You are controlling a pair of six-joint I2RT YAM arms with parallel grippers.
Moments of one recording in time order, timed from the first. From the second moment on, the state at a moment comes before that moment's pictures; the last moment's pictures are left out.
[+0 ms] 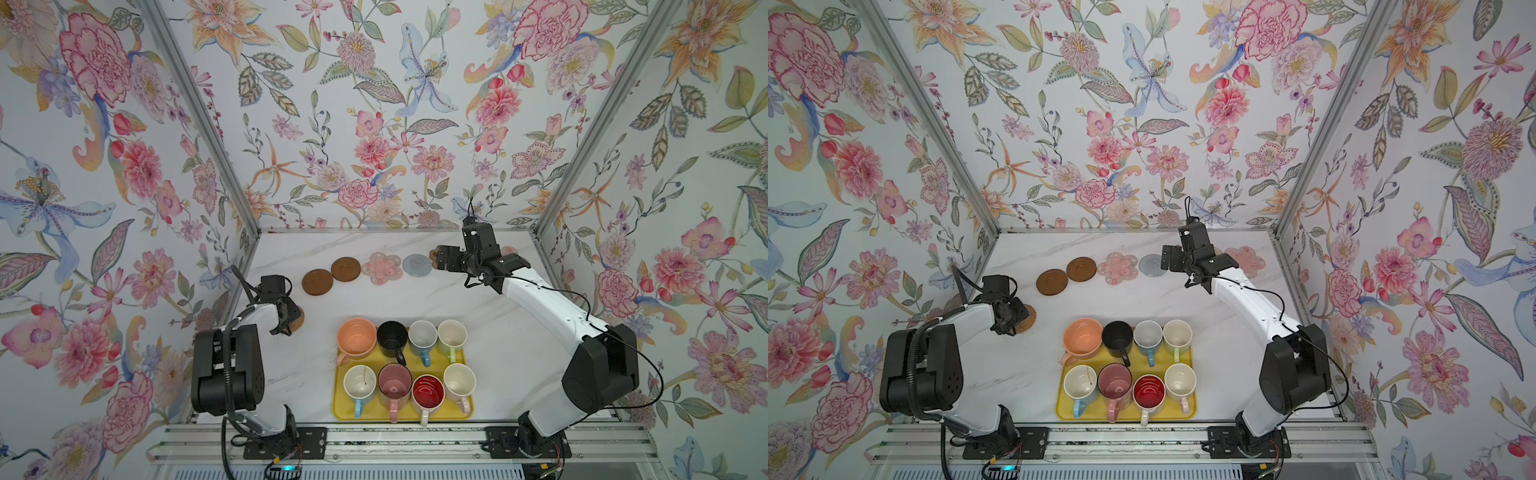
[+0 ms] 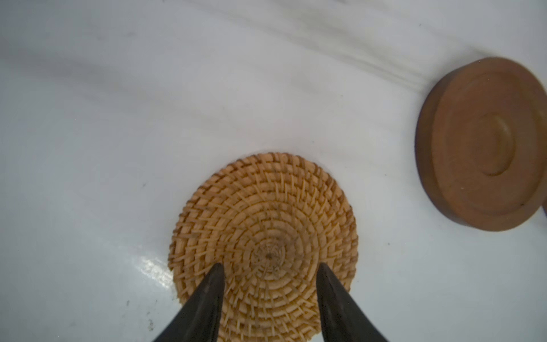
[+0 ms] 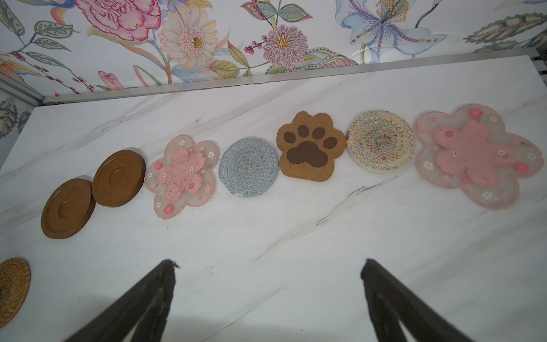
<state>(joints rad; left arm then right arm) 0.12 1.59 0.84 -0.31 -0.10 -0.56 0.44 1.61 1.39 -0.48 0.15 0.36</state>
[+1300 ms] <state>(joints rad) 0.08 1.54 0.75 -0.40 -0.11 -0.55 0.44 1.60 1.37 -0.46 0.12 0.36</state>
